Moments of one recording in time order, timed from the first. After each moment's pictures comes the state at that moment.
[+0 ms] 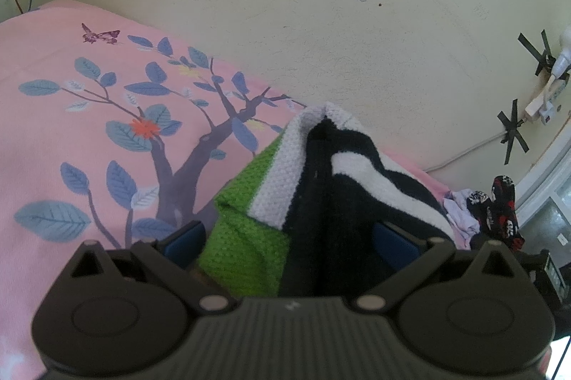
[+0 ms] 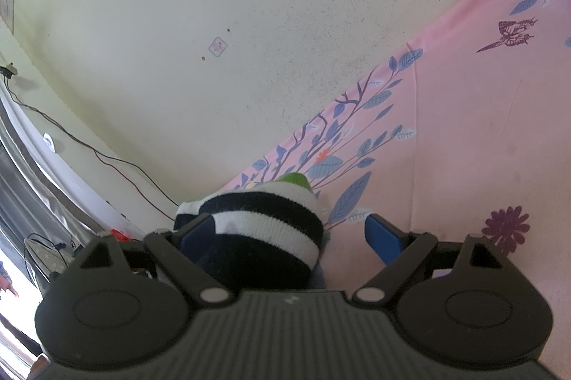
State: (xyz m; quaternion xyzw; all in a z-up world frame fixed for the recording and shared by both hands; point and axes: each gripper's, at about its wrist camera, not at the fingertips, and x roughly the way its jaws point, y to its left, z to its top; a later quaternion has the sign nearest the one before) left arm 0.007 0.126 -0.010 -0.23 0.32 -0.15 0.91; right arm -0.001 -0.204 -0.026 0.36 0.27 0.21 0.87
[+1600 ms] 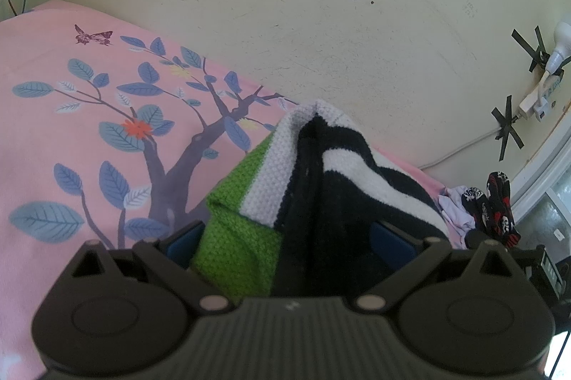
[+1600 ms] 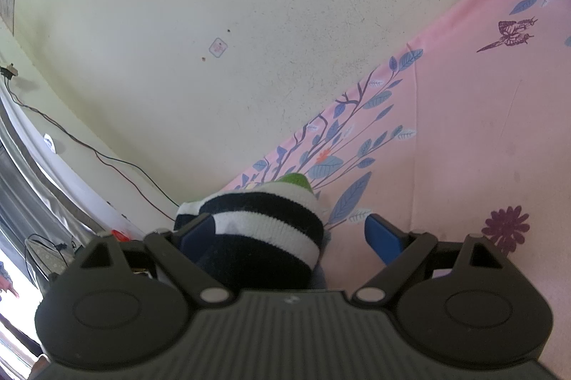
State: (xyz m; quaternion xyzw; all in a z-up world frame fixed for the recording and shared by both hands) left arm 0.008 0.125 -0.011 -0.23 0.32 -0.16 0.91; right arm 0.000 -0.203 -0.025 0.36 0.27 0.21 0.87
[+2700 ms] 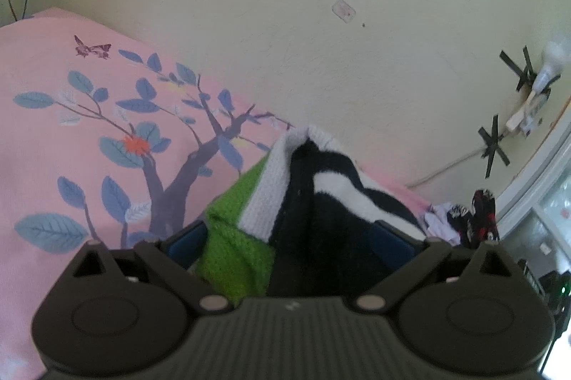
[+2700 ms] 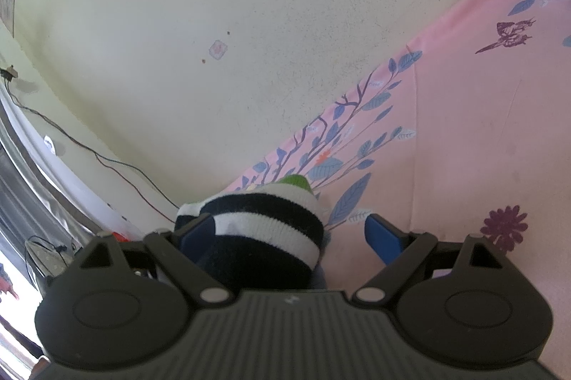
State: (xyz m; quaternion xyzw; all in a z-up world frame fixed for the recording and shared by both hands) left arm 0.001 0.135 -0.005 -0.25 0.29 -0.17 0.91; right arm -0.002 -0.207 -0.025 0.37 0.26 0.21 0.87
